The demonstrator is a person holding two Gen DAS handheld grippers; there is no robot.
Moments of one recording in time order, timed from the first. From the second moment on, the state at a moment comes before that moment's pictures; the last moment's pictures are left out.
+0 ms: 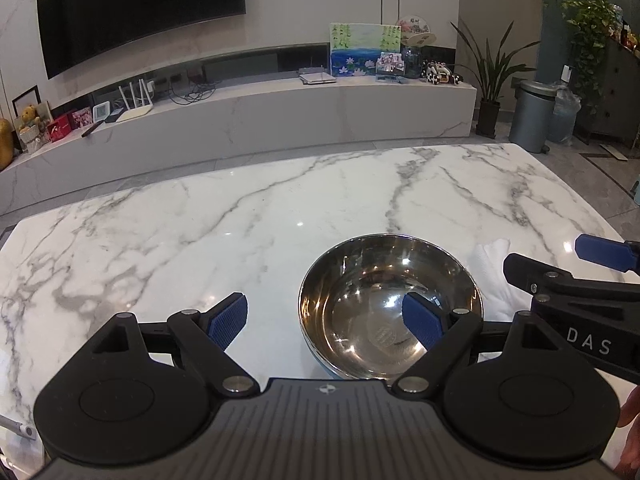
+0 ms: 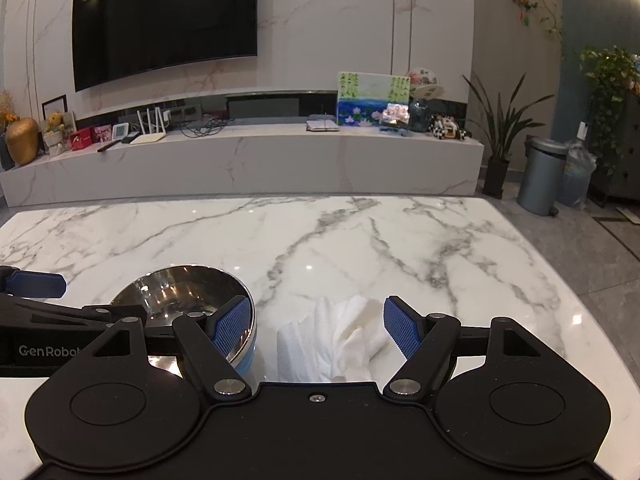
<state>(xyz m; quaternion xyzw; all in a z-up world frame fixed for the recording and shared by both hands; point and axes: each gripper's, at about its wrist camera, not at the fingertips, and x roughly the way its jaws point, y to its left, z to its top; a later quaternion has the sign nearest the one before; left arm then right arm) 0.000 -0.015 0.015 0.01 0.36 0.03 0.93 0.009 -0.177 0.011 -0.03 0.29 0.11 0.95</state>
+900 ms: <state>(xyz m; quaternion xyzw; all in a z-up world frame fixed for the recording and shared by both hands) -0.001 -0.011 0.014 0.01 0.37 0.04 0.93 0.007 -0.173 0.007 -0.04 0.29 0.11 0.95</state>
